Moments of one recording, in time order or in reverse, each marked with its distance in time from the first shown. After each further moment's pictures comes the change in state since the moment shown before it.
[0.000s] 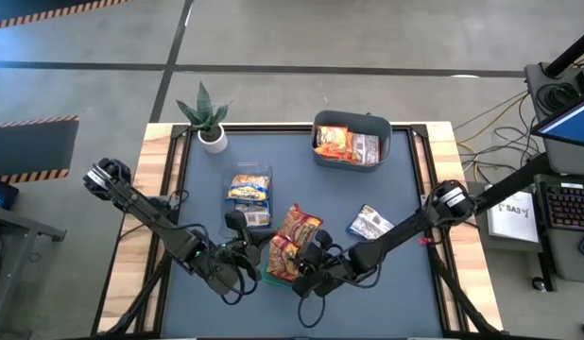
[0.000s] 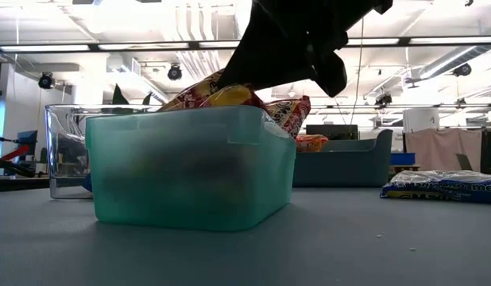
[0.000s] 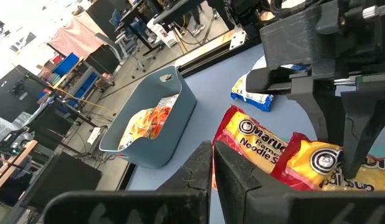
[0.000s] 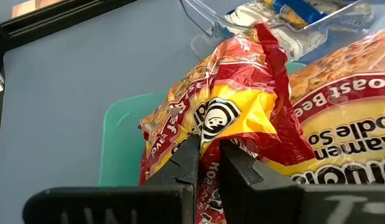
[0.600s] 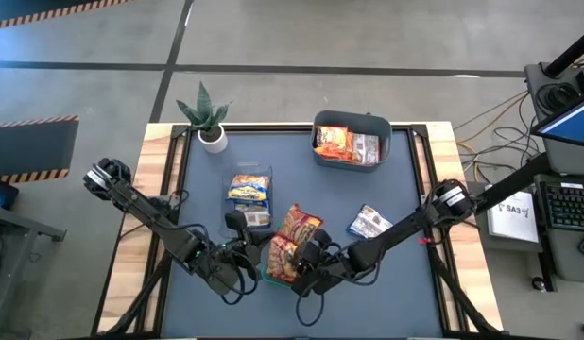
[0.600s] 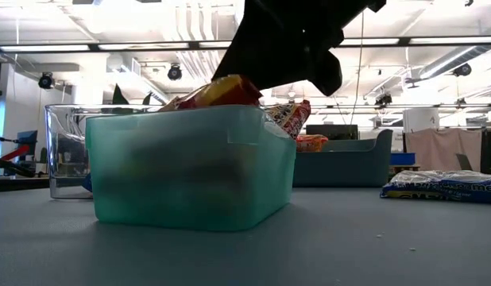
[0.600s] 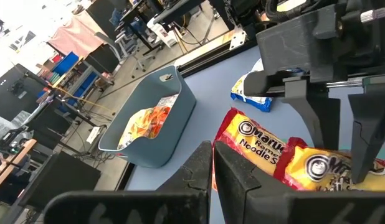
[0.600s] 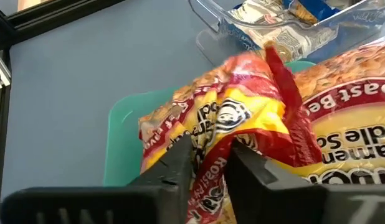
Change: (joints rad) left arm 0.000 0.000 0.000 0.000 0.000 -0.008; right arm -0.011 -0.002 0.014 -0.020 -0.051 -0.011
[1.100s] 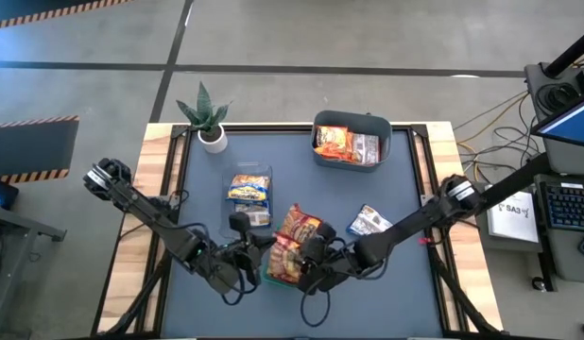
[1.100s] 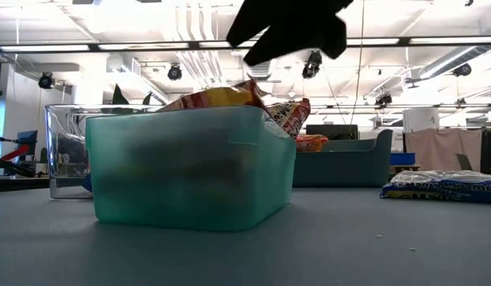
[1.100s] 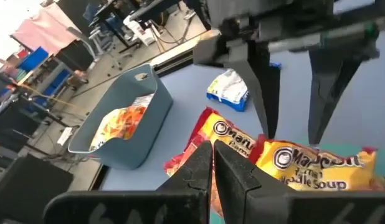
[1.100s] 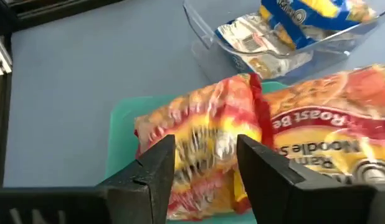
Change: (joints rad) left arm 0.007 0.000 0.000 0.000 0.106 -0.031; right arm 0.001 -0.080 0.063 -0.192 -0.007 -0.069
